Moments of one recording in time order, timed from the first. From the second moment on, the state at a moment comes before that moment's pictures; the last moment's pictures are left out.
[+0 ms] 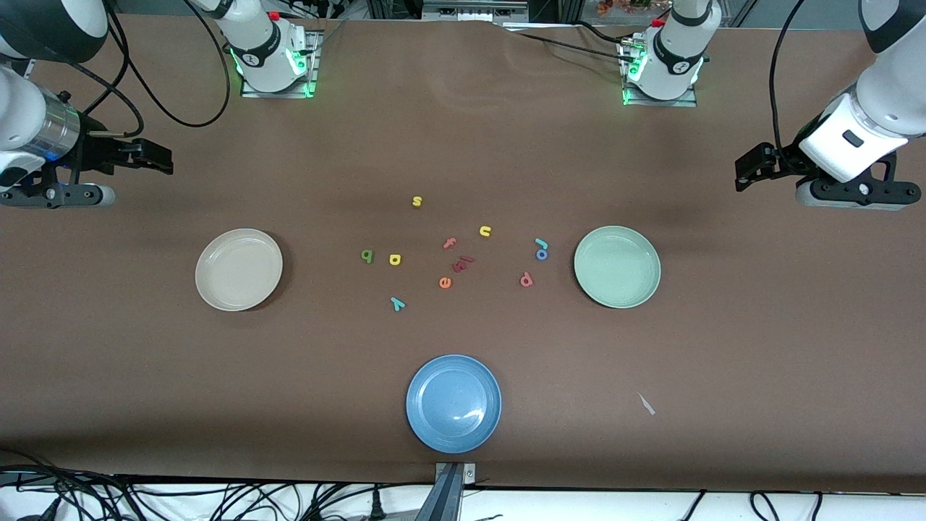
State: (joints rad) left arm 0.04 -0.02 -0.13 -1.72 -0.01 1.65 -0.05; right arm 0.16 0.03 -0.11 -1.69 -0.03 1.50 0.01
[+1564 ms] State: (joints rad) left arm 0.03 0.02 -0.16 -1.72 -0.01 1.64 -0.05; right arm 0.16 0.03 -0.11 -1.69 -0.03 1.50 0.01
